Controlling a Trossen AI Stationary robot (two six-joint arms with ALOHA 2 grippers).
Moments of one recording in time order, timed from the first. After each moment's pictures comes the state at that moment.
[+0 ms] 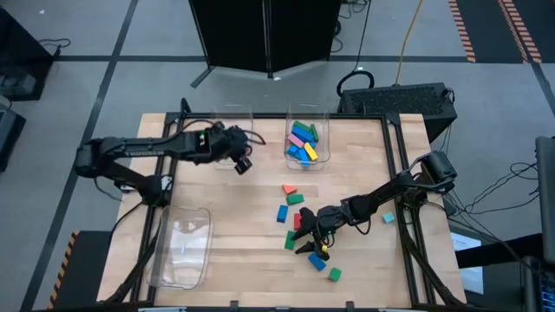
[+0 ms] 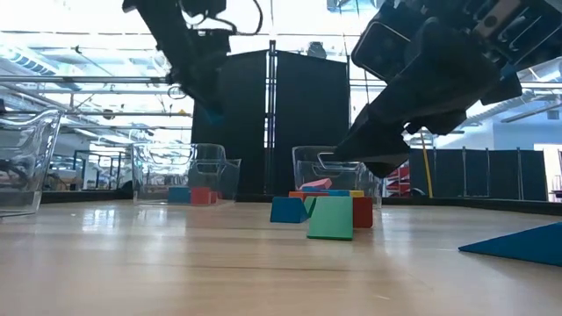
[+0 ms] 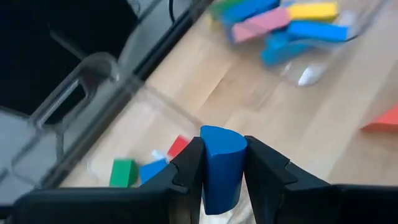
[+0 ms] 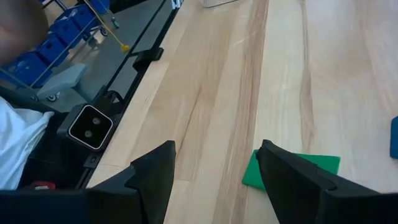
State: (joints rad) left arm 0.22 1.33 1.04 -0.60 -0.41 -0.21; right arm 0.32 1.76 0.67 0.63 -0.18 0.43
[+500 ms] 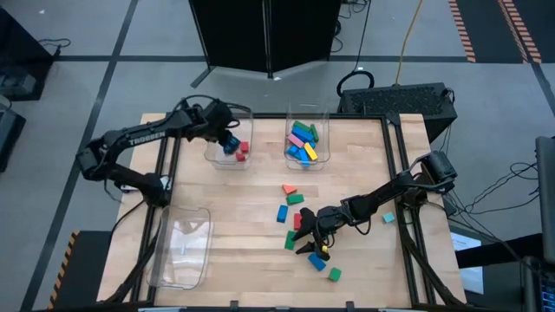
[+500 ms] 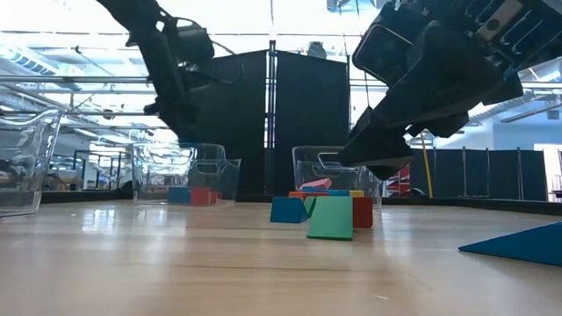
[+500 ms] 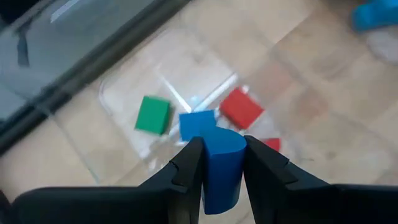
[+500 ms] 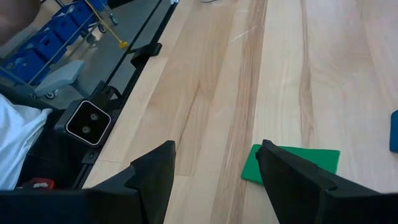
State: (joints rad) left arm 0.61 1.36 1.01 -0.70 -0.11 -0.20; right arm 0.33 1.76 0.67 0.62 -0.18 0.43
